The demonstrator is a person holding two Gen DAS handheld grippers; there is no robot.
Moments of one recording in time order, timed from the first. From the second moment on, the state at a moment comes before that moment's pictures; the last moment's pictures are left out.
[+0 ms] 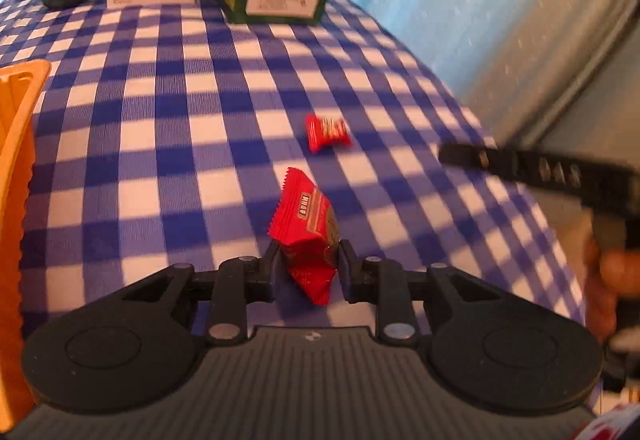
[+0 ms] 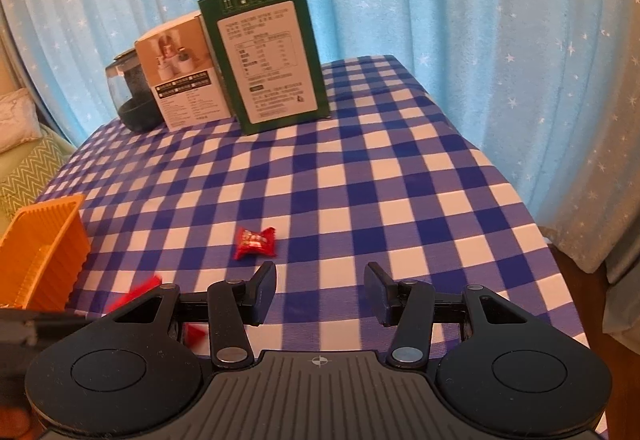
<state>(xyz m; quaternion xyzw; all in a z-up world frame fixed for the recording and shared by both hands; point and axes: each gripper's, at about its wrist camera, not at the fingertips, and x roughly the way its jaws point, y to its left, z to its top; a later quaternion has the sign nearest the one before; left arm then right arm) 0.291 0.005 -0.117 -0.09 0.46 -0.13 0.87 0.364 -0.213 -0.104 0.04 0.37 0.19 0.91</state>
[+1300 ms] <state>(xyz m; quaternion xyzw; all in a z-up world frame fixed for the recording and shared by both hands) 0.275 -0.001 -0.106 -0.02 0.40 -0.07 0.91 0.363 -0.198 -0.103 0.03 0.36 0.20 0.91</state>
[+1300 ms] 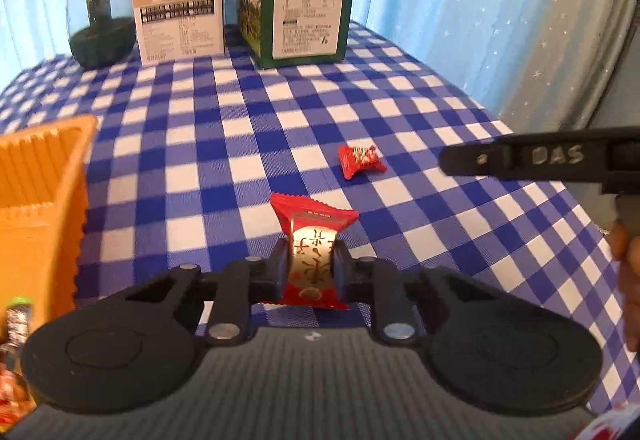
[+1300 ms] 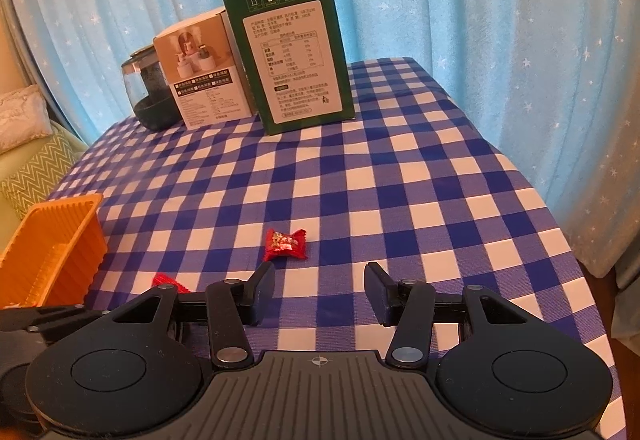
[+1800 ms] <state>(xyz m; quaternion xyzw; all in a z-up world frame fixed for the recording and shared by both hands) 0.272 0.042 -0.081 -0.04 0.39 -0.06 0.92 0.381 -0.164 -0.123 0.01 0.35 0.25 0.90</state>
